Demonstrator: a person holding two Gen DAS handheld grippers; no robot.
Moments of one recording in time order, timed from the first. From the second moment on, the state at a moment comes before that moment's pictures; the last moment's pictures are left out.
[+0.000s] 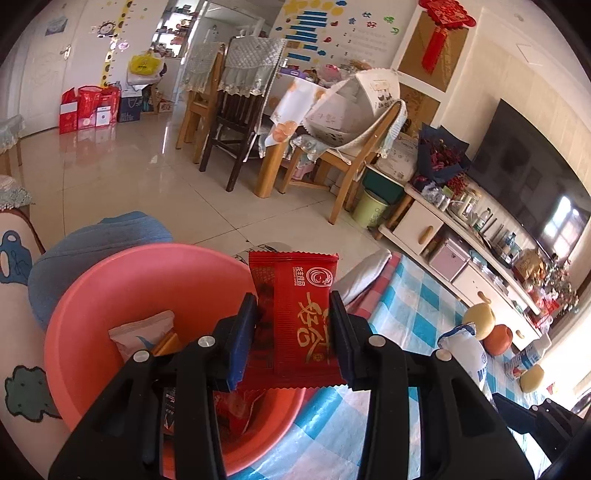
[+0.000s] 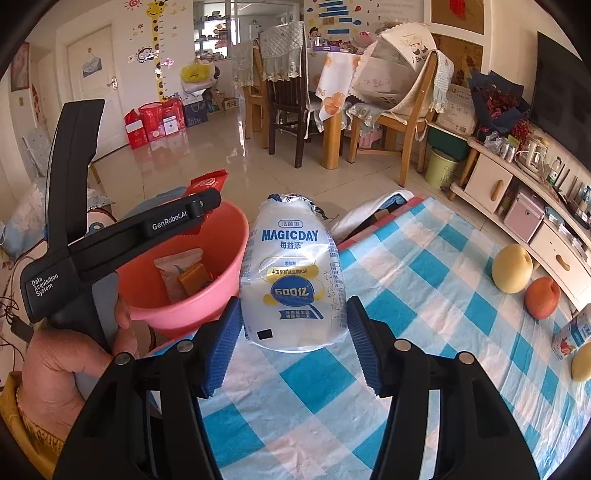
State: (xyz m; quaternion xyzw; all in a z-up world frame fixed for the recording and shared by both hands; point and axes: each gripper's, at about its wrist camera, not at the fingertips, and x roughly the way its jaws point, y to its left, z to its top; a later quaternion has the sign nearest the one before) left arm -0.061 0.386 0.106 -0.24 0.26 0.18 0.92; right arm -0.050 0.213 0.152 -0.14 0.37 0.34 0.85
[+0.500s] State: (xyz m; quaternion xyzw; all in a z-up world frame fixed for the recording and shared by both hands) left arm -0.094 0.489 0.077 -0.37 0.24 0.28 0.85; right arm -0.038 0.320 0.127 -0.18 0.37 0.40 0.82
